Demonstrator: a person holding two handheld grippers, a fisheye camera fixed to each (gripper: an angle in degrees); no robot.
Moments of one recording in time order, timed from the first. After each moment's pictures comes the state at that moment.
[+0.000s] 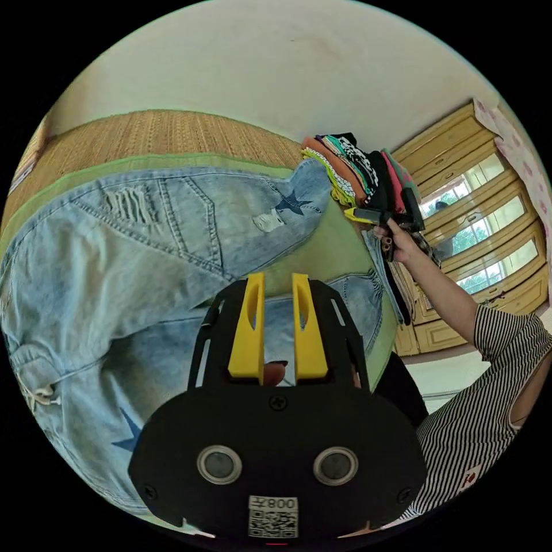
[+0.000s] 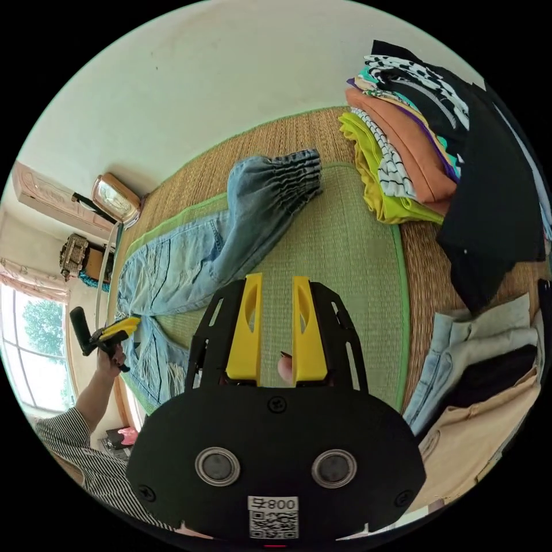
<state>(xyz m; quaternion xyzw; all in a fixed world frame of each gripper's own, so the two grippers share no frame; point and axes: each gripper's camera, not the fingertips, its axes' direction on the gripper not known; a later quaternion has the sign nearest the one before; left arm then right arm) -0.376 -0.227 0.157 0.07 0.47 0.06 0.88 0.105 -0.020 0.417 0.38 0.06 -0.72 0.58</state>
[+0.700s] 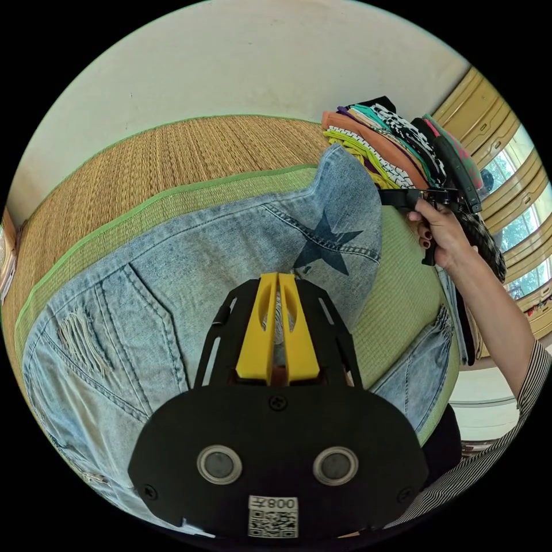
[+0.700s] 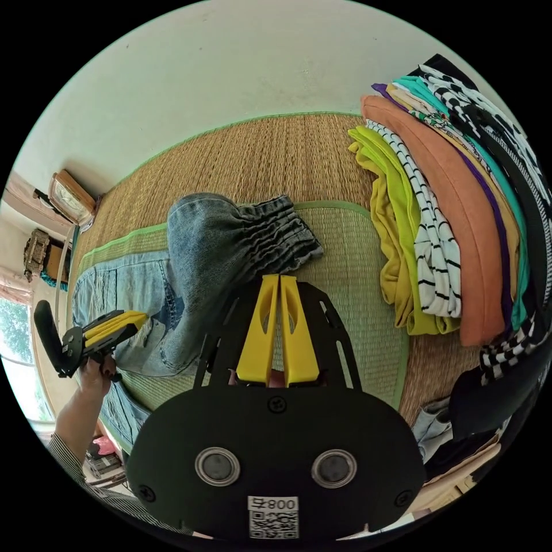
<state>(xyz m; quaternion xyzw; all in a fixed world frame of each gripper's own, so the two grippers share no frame) -0.216 -0.380 0.241 0.06 0.35 0.10 0.93 0.029 -0.019 0.435 0.45 0.14 -0.69 0.54</state>
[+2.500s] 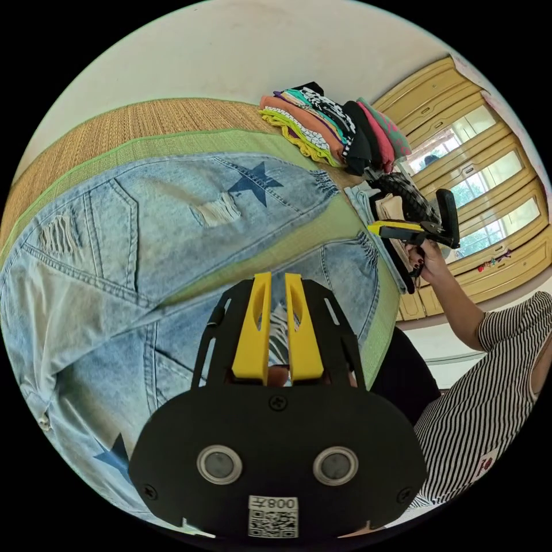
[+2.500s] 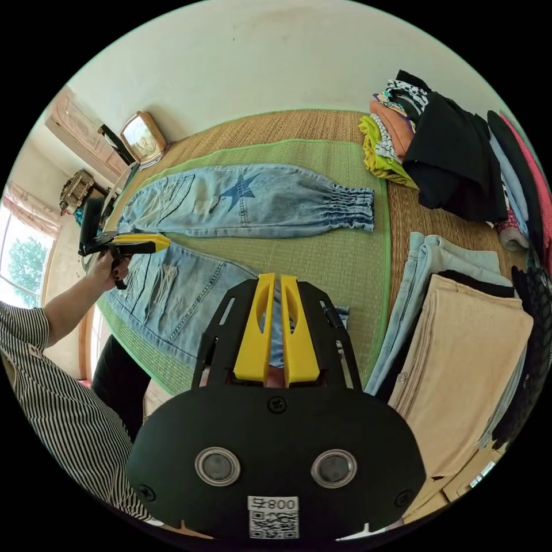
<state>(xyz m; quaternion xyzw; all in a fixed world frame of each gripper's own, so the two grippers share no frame) -0.273 -0.246 0.254 0.03 0.45 0.15 0.88 0.329 -0.060 0.442 0.37 0.18 -0.77 0.49</state>
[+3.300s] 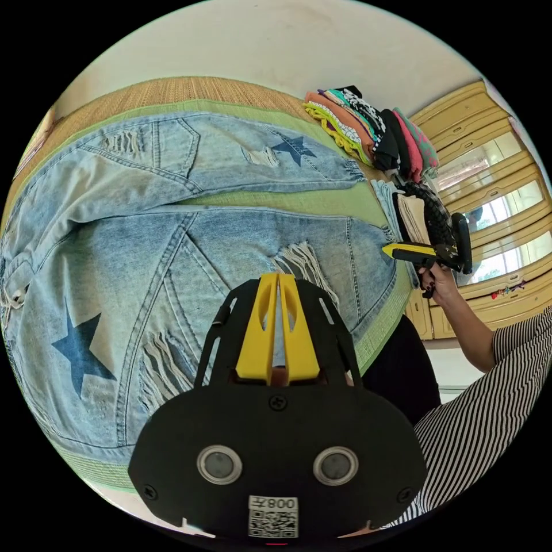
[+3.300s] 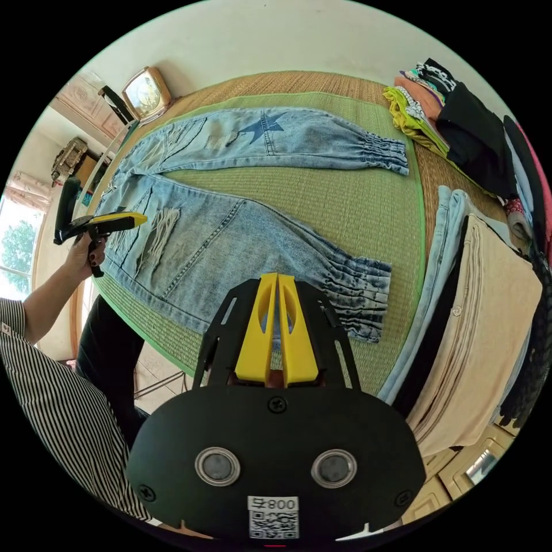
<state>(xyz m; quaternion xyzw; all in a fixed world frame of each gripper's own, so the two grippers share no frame) -0.349 -0.133 0.214 0.02 0.43 0.05 0.90 0.345 -0.120 0.520 0.37 0.22 -0.76 0.48</state>
